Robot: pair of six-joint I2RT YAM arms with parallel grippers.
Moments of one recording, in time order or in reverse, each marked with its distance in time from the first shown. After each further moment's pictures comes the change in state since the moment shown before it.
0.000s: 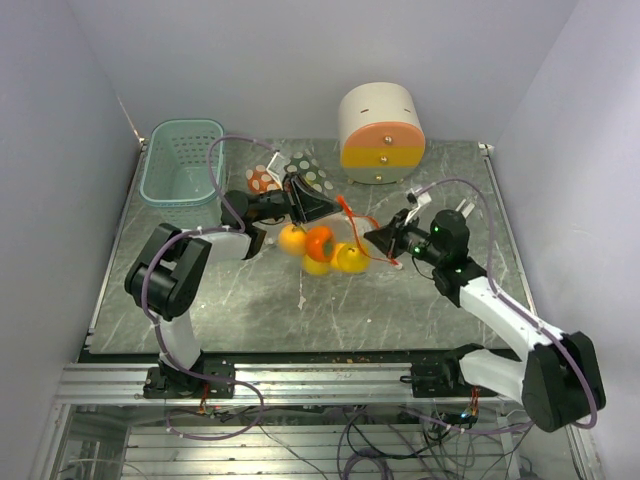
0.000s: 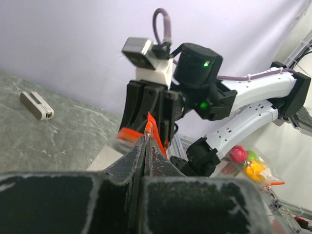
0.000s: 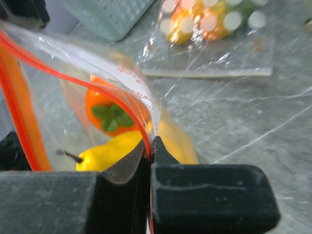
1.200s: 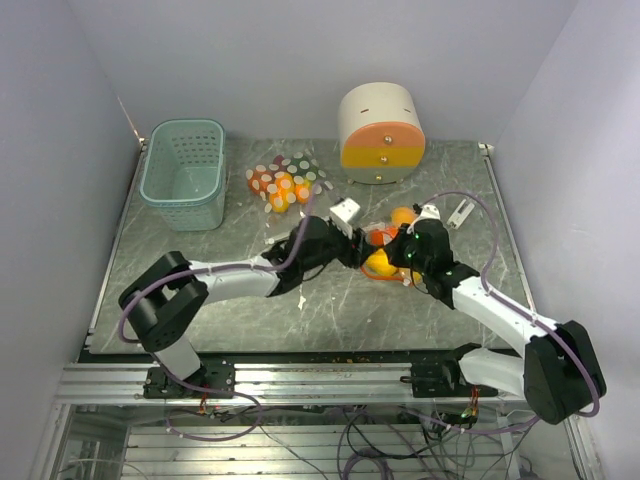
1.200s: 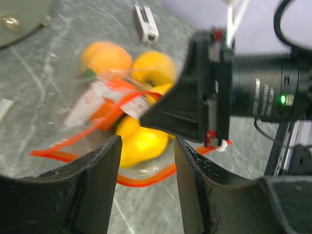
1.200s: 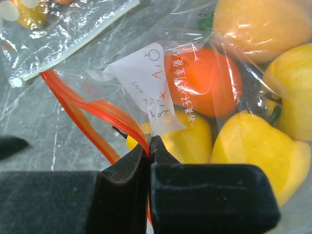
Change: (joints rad) left arm -0.412 -0.180 -0.026 -0.920 -0.864 0.769; right arm 0.085 0.034 0.003 -0.279 0.622 0.171
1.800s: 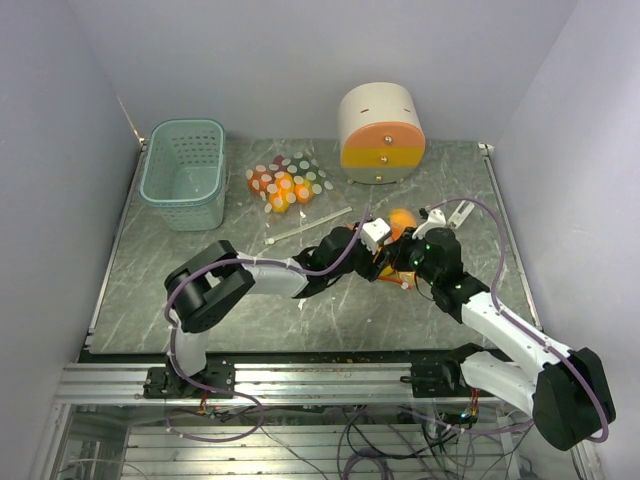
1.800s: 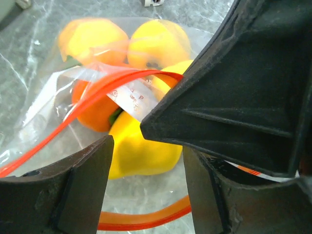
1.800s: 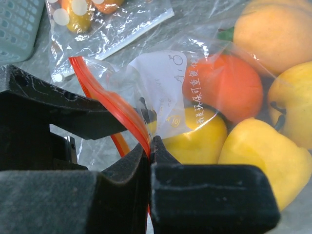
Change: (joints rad) left arm -0.111 0.262 0.108 0.018 -0.084 0.197; right arm 0.000 -0.160 -0.083 0.061 -0.100 0.006
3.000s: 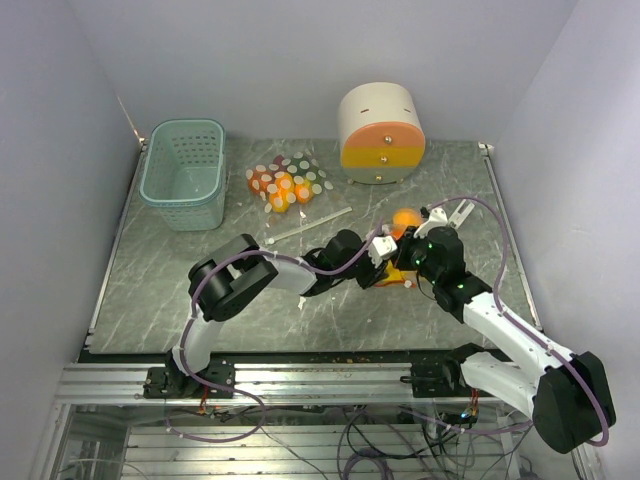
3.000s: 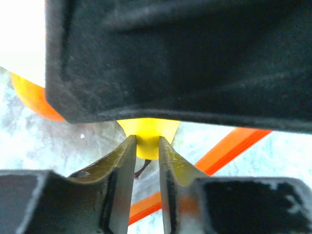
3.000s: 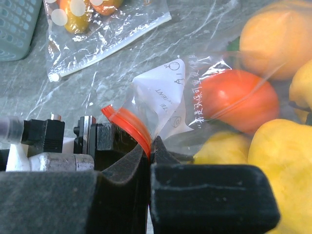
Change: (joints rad) left arm 0.021 0.169 0.077 -0.008 0.264 0.143; right arm -0.010 -0.021 0.005 -0.024 -0.002 -0.035
